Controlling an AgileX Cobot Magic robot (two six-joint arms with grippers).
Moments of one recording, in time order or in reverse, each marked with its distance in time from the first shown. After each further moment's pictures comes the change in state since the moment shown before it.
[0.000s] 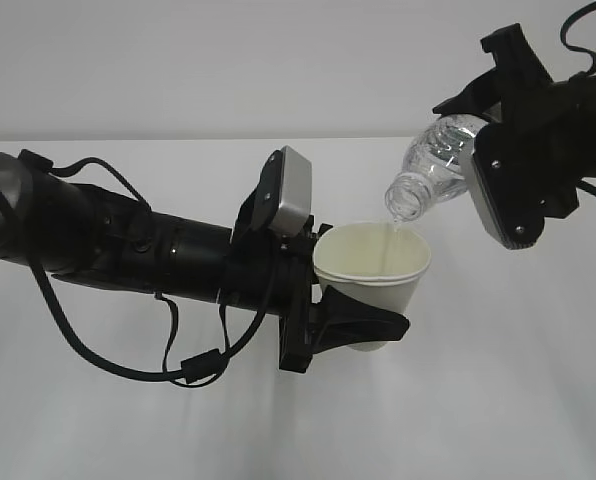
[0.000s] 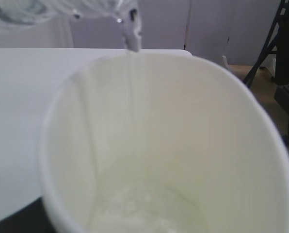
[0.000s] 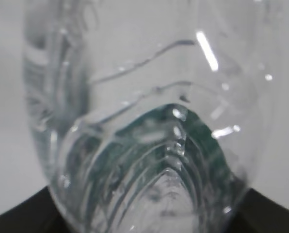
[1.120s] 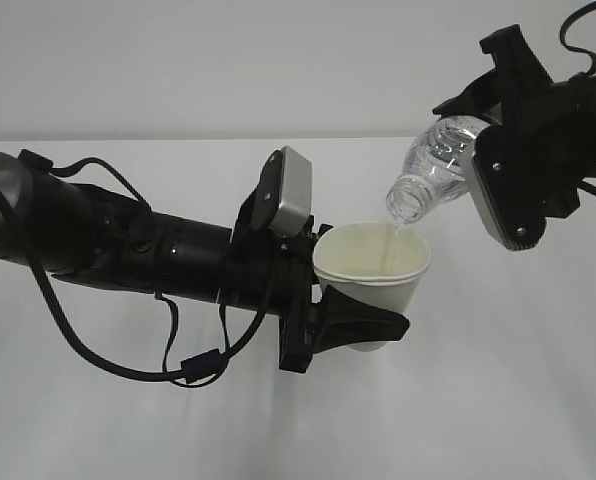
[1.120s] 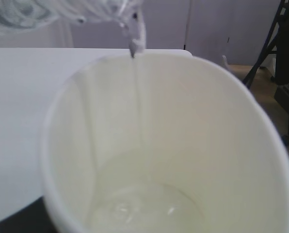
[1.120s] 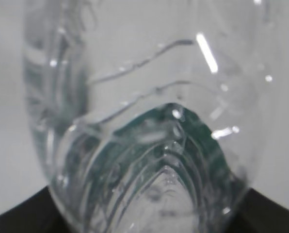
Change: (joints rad) left arm 0.000 0.000 0.000 0.000 0.000 0.000; right arm 0.000 0.000 0.000 -0.014 0.002 0.000
